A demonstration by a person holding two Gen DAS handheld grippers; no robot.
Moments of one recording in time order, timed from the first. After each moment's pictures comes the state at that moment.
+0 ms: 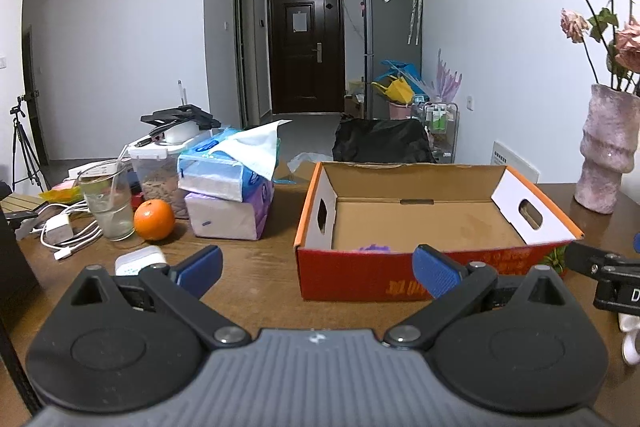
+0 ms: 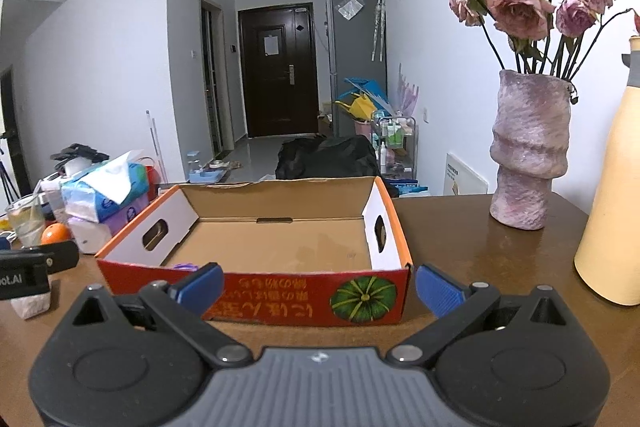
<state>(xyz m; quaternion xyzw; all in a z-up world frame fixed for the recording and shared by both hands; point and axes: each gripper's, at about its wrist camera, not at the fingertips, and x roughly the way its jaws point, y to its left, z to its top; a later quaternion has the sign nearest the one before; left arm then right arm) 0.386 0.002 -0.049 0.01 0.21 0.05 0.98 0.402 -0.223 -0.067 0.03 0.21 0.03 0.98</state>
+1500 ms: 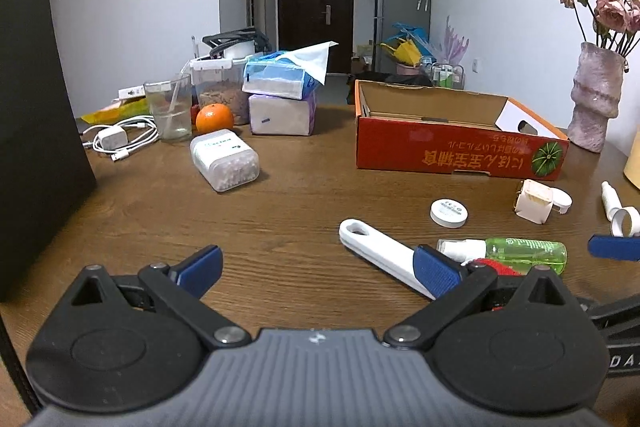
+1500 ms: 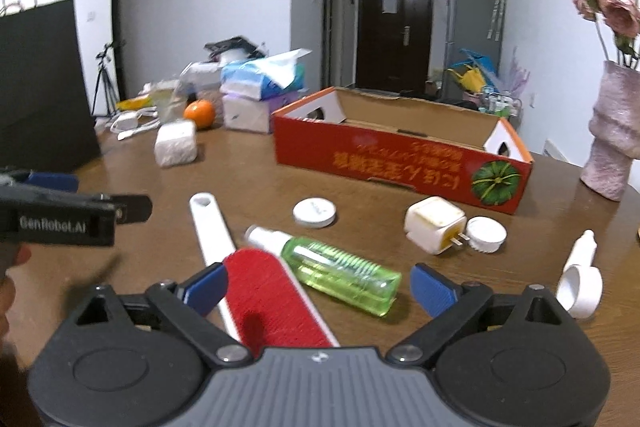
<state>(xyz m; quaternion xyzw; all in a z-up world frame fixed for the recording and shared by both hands) 0.262 0.065 -0.093 -0.01 0.27 0.05 0.96 0.275 -0.150 -0.110 -0.06 0.27 0.19 0.94</state>
